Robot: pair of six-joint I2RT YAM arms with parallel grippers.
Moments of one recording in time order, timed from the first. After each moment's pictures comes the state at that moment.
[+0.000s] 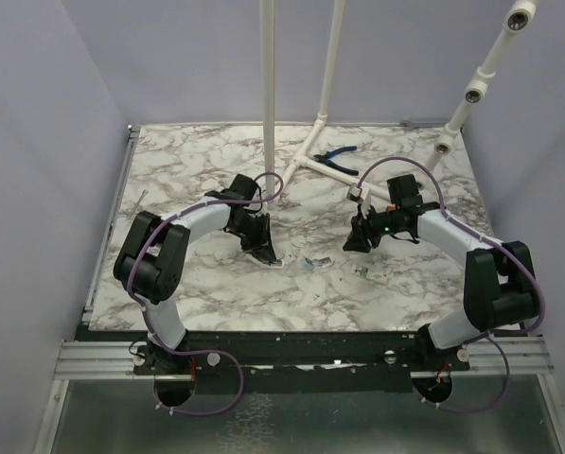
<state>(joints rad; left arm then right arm) -0.43 1.79 1.10 -0.57 0.58 -0.43 0.21 1.52 0.89 -0.41 -0.82 -0.56</state>
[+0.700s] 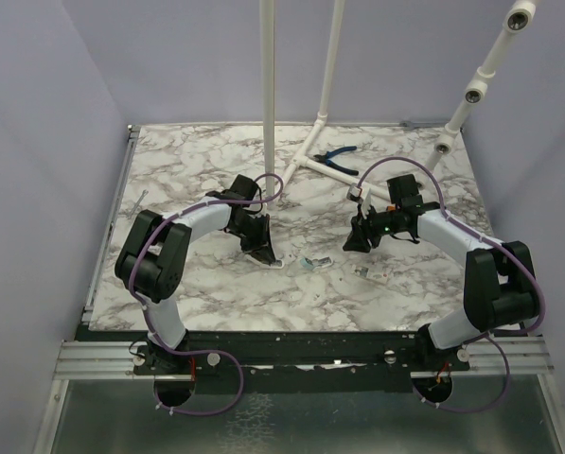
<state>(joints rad) -0.43 1.80 1.10 -0.57 0.57 -0.43 0.21 1.52 0.89 -0.41 -0.82 -0.56</state>
